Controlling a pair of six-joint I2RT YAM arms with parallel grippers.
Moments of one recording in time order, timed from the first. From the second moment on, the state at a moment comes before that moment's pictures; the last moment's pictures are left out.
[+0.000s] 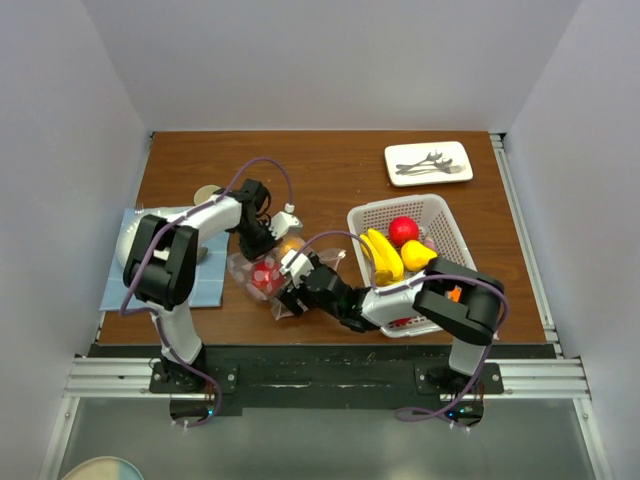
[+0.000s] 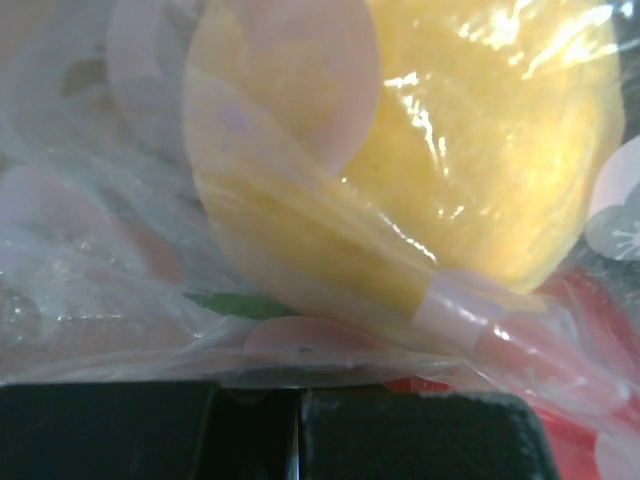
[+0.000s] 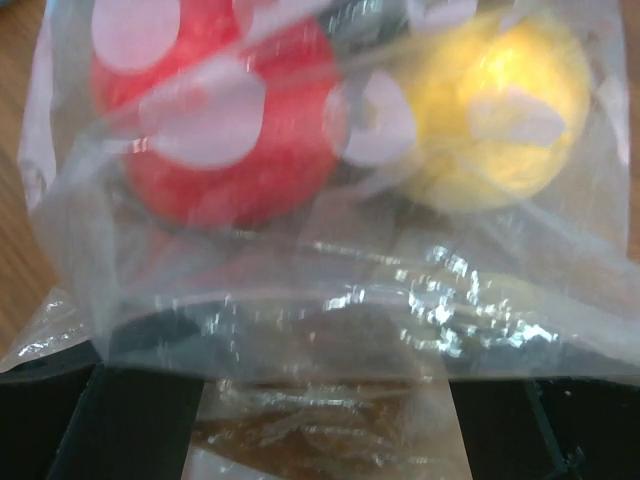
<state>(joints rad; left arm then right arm) -0.33 1.85 1.21 -0.81 0.30 0.68 1.13 1.79 0.72 0.60 0.28 0.00</state>
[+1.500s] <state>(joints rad) -0.32 1.85 1.23 -0.77 0.29 0.63 1.15 1.09 0.54 0.35 0.43 0.08</state>
